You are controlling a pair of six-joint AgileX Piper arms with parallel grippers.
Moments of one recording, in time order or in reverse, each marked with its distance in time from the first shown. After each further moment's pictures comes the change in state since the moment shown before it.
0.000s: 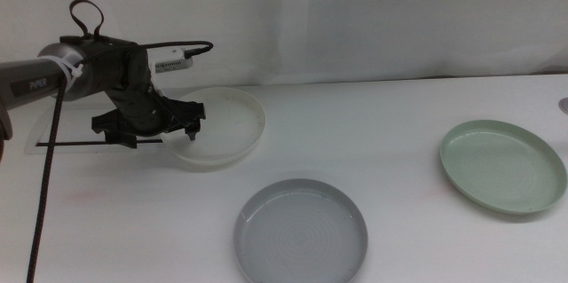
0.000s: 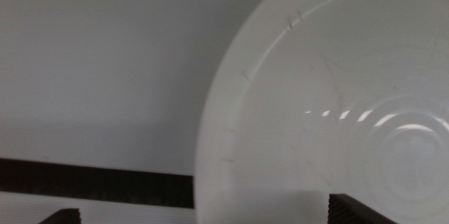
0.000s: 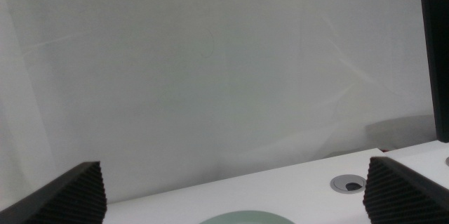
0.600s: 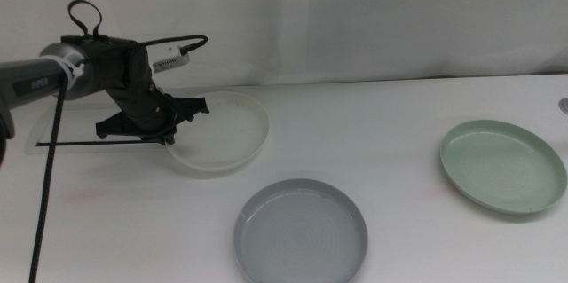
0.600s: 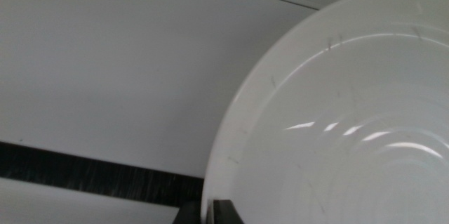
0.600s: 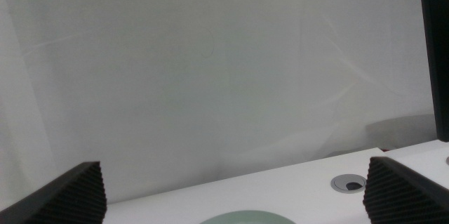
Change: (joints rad) left arm 0.000 0.013 -0.015 -0.054 0.009 -0.068; right arm 0.000 0.000 0.000 0.000 0.000 0.005
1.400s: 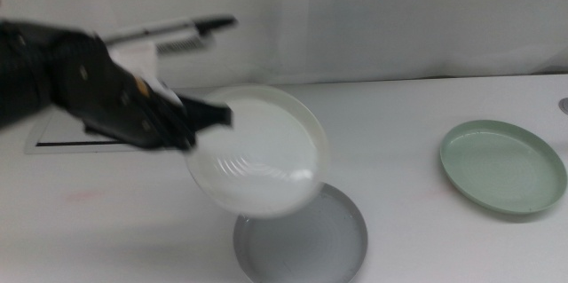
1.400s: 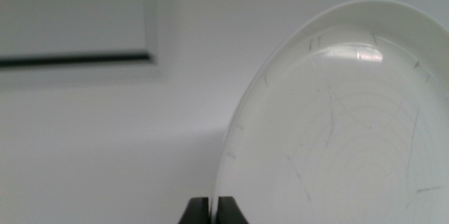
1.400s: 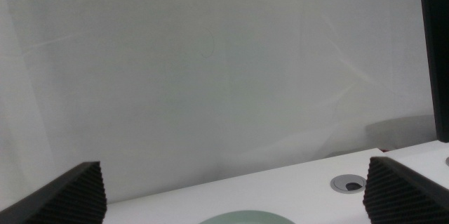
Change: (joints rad) left arm -0.207 -0.619 0.439 -0.105 -0.039 0.170; right arm 0.000 0.000 0.000 0.000 0.000 -0.004
